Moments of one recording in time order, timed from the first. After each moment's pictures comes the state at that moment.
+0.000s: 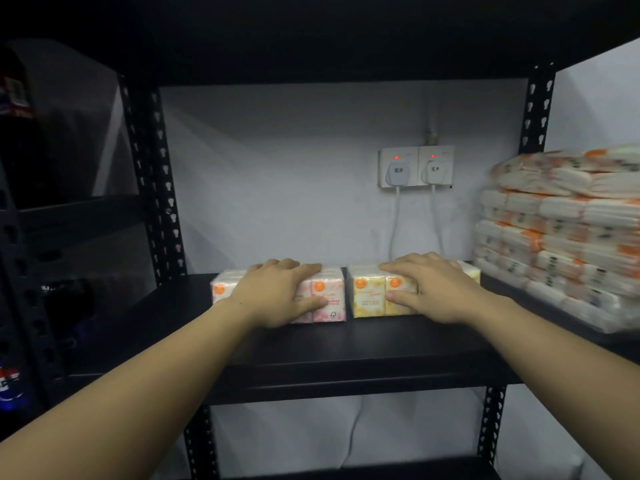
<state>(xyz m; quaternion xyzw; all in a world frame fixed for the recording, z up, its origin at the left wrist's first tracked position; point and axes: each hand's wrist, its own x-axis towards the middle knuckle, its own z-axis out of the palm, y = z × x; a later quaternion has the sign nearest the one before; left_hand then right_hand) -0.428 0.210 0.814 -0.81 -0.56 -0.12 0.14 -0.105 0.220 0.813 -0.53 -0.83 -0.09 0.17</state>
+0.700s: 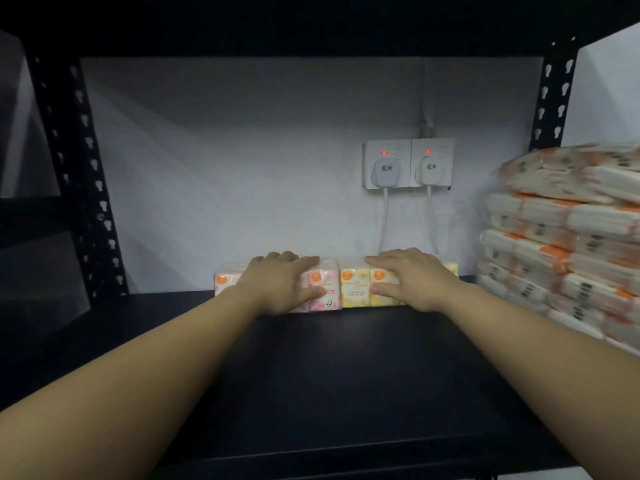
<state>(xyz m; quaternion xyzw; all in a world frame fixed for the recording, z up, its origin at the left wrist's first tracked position) -0.377 0.359 0.816 -0.80 -0.57 -0.11 0.14 -0.079 0.366 0.814 -0.55 -0.82 -0.08 0.15</state>
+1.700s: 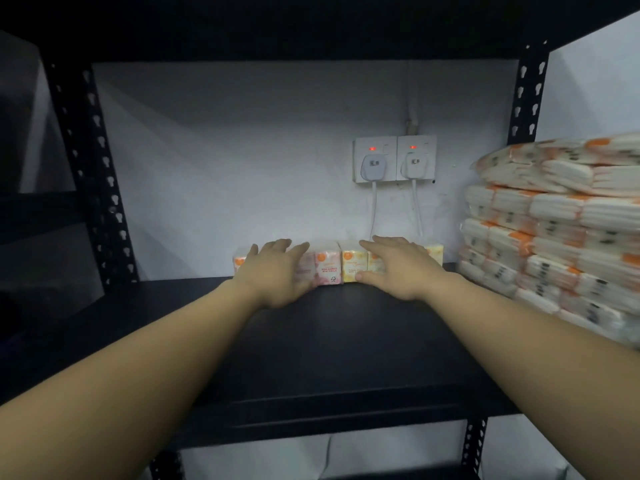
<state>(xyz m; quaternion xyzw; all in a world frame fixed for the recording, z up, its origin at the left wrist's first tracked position) -0.366 0.305 0.819 -0.78 -0.60 -0.13 0.13 -0.090 0.325 0.817 -0.57 -0.80 -0.07 0.17</state>
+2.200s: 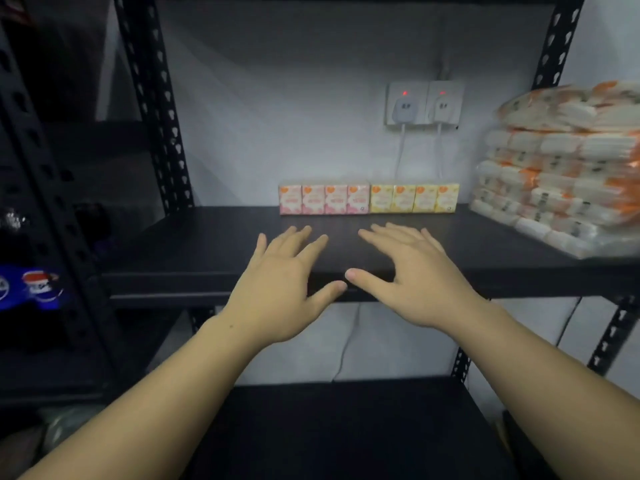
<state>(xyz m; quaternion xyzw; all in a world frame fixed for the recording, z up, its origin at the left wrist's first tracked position) -0.398 0.058 0.757 -0.80 -0.55 -0.24 0.11 -0.168 0.078 0.772 -0.50 -0.82 -0.04 0.26</state>
